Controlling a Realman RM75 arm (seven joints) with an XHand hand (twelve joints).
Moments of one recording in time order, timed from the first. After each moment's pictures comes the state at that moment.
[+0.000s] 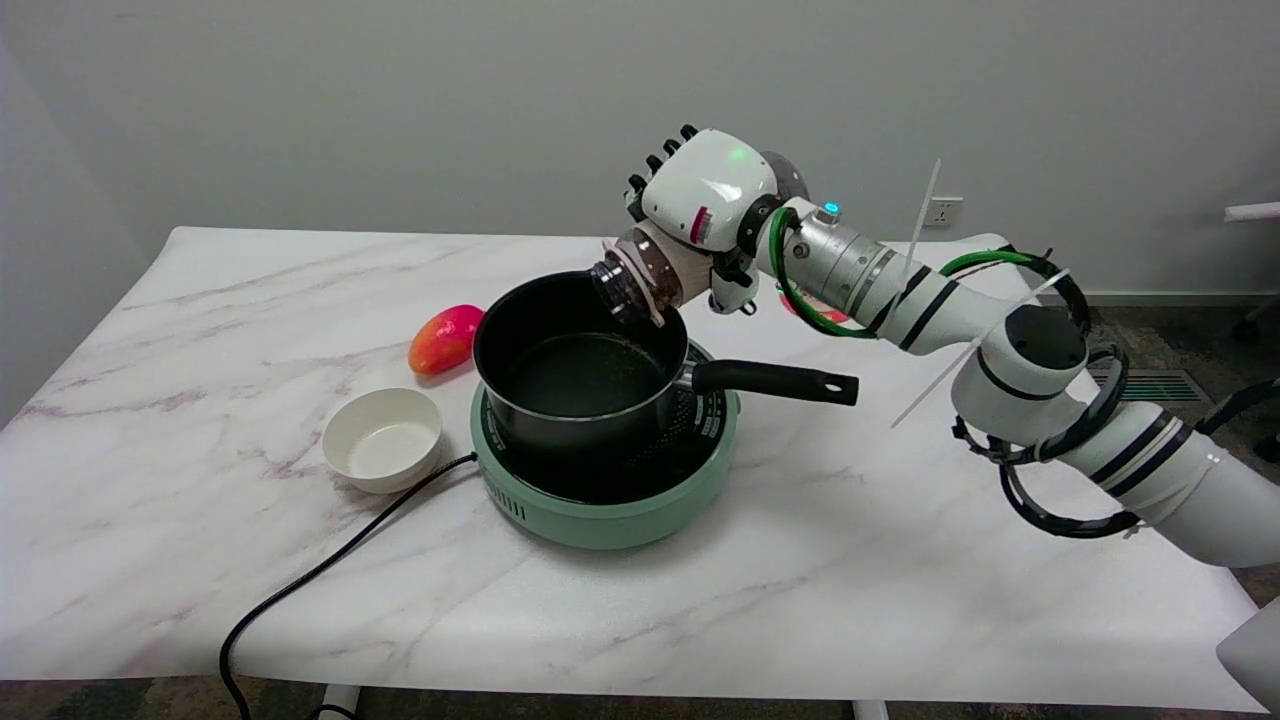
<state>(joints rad) 0.41 -0.87 -1.97 1.59 -0.90 0.20 1.20</state>
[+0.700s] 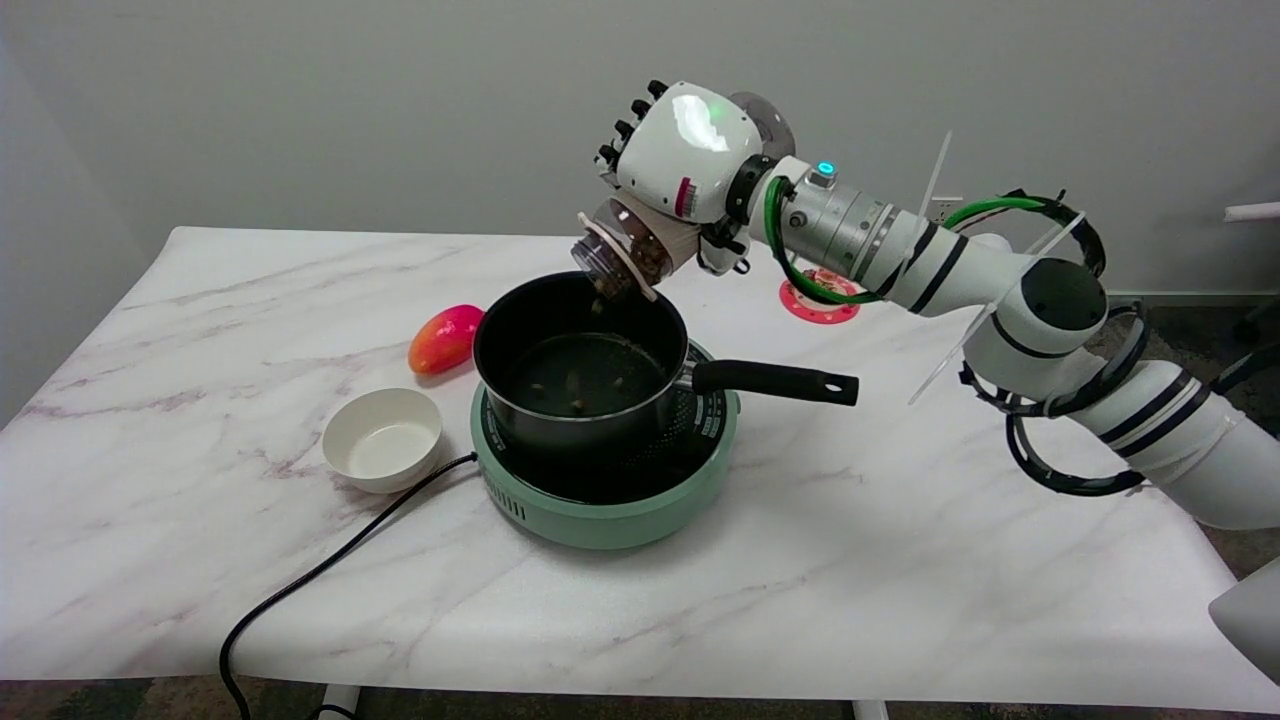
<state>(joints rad) 0.50 -0.84 -1.96 1.61 -0.99 0.33 1.20</state>
